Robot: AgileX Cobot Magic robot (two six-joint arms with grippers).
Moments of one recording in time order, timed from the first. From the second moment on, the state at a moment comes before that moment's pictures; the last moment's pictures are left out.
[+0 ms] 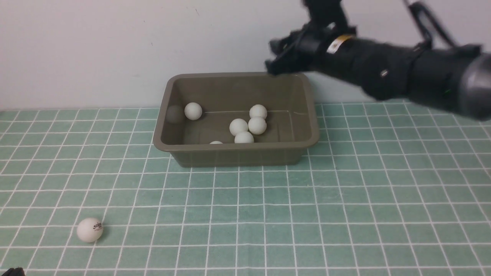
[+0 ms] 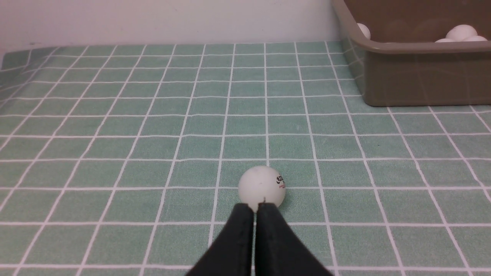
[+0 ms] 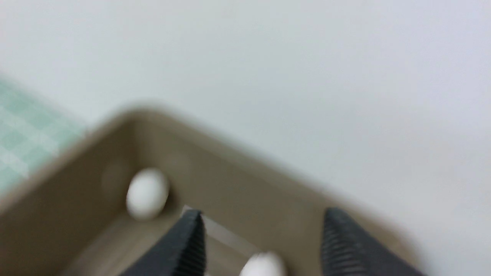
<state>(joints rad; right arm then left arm) 0.47 1.84 -1.41 0.34 0.00 -0.44 0.07 -0.01 0.03 -0.15 0.34 0.11</state>
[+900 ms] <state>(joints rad) -0.21 1.20 -1.21 -0.01 0.70 -0.33 0.07 -0.01 0.03 -0.15 0.34 0.11</state>
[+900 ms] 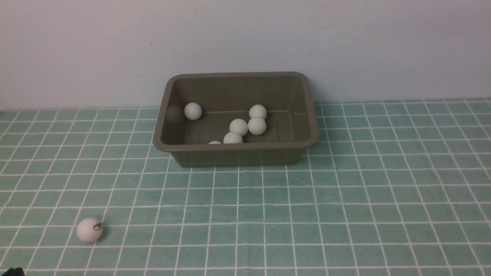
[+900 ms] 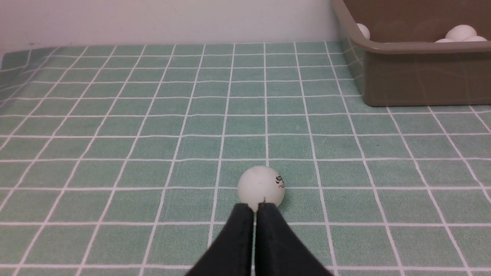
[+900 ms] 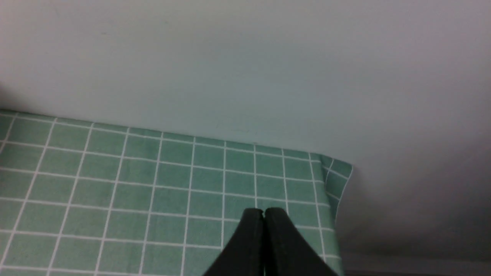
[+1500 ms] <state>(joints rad) -0.13 0.70 -0.59 0.26 0.40 -0.35 0.07 -0.01 0.03 -0.15 0.34 0.11</state>
